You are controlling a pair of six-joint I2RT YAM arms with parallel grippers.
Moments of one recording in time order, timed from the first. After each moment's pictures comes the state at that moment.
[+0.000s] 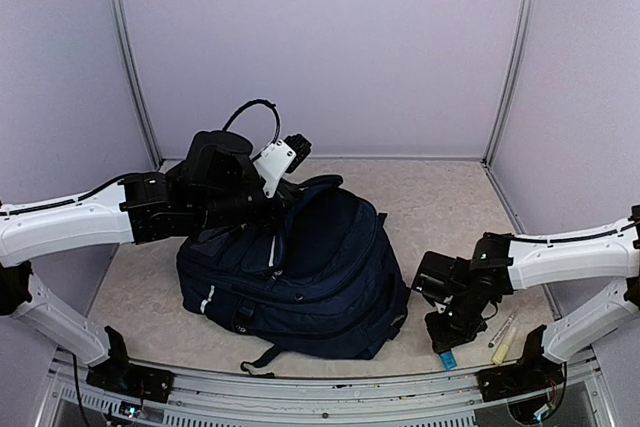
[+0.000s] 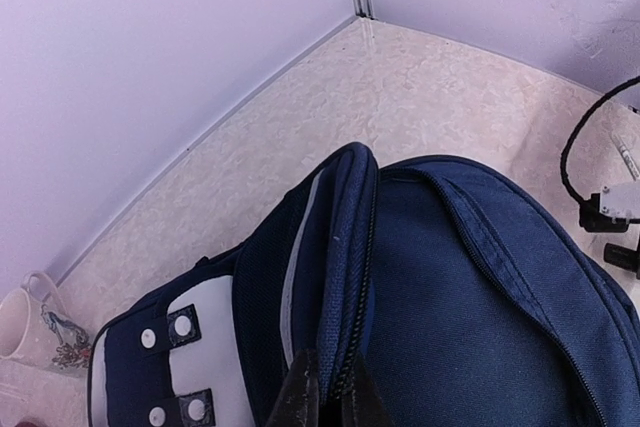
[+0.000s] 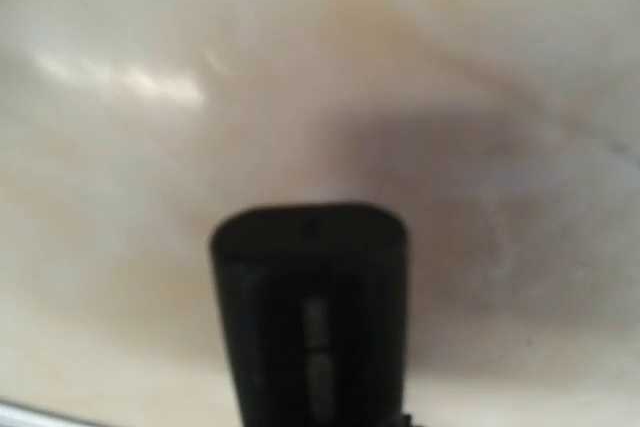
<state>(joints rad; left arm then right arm) -1.03 1.38 1.19 -0.26 -0.28 0.11 1.05 1.34 0.71 -0.94 -0.06 0.83</state>
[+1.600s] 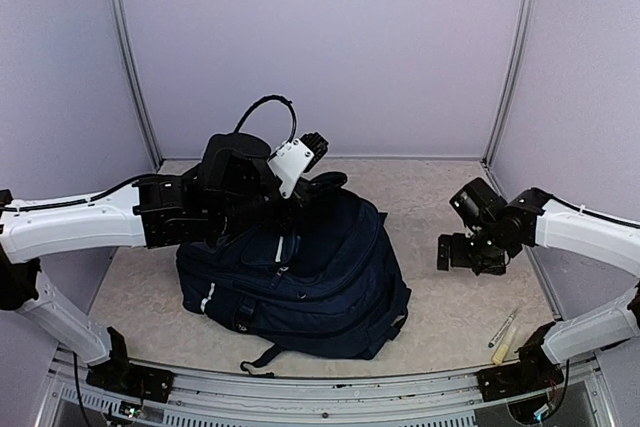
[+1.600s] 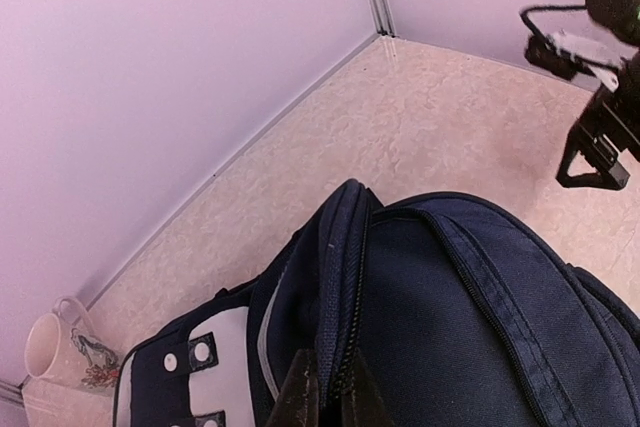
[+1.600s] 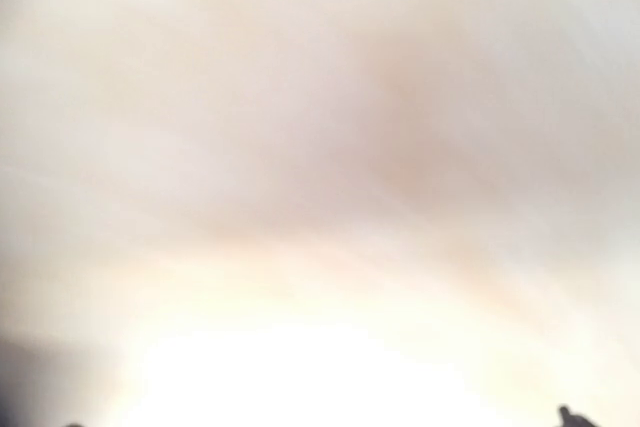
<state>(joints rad) -1.10 1.44 1.25 -0.21 -0.42 0.17 0.65 1.22 0.90 -0.77 0.23 0.69</state>
